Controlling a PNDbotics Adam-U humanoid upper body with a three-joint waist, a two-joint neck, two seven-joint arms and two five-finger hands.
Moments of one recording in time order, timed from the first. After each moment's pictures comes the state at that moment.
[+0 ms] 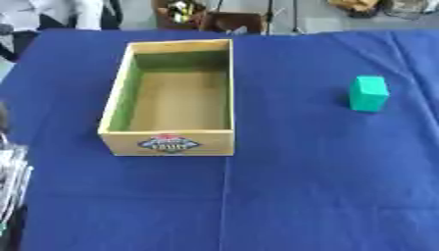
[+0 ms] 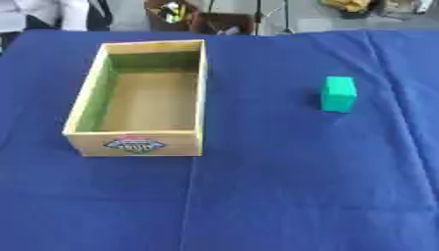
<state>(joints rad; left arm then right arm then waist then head) -0.38 0.31 0.08 -1.98 -0.13 -0.21 0.49 -0.21 -0.52 -0.07 -1.98 0.30 -0.21 -0.55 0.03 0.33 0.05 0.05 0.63</state>
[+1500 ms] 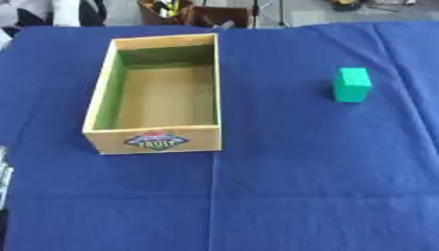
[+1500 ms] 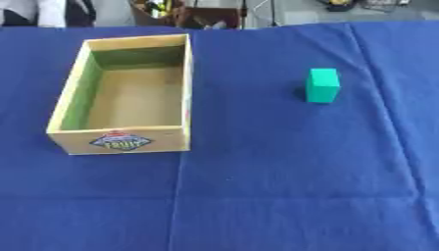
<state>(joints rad) -0.38 0.31 0.08 -1.98 -0.13 -0.21 0.48 -0.30 -0.89 -0.07 -1.98 0.44 0.04 -0.13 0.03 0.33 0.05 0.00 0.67</state>
